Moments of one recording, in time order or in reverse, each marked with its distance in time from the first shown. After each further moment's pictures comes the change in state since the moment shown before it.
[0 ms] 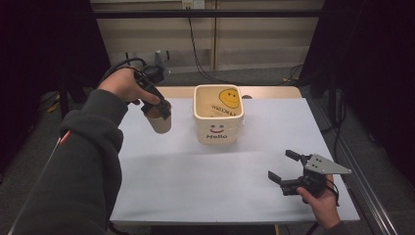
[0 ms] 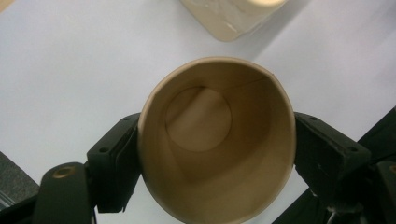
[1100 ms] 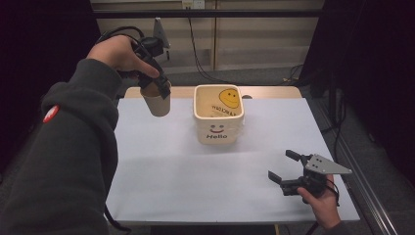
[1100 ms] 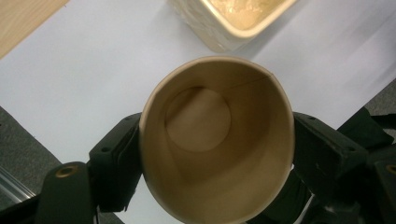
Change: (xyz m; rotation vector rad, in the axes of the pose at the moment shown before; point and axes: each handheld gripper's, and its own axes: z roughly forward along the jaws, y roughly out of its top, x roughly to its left) left arm -0.007 0.029 -0.061 0.028 0.017 -0.016; right arm 0.000 0.000 0.000 -0.005 0.004 0.007
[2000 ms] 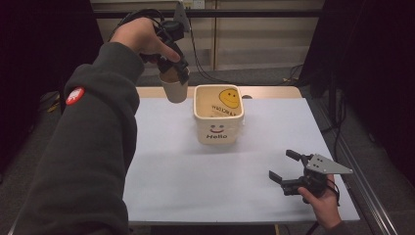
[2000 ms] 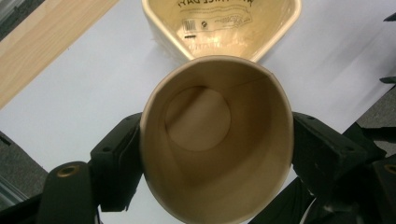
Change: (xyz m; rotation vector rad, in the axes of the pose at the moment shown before) left arm -0.022 0.051 -0.008 -0.024 0.000 0.050; right arm -0.001 0.000 -0.001 -0.001 0.004 0.002
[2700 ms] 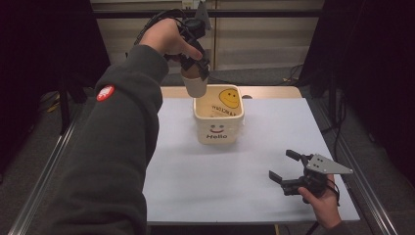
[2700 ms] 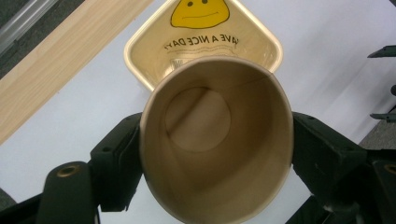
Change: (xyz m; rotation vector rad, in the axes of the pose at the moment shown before) left arm -0.016 0.037 0.022 -0.072 -0.001 0.033; right arm 0.000 0.000 0.000 -0.005 0.003 0.005
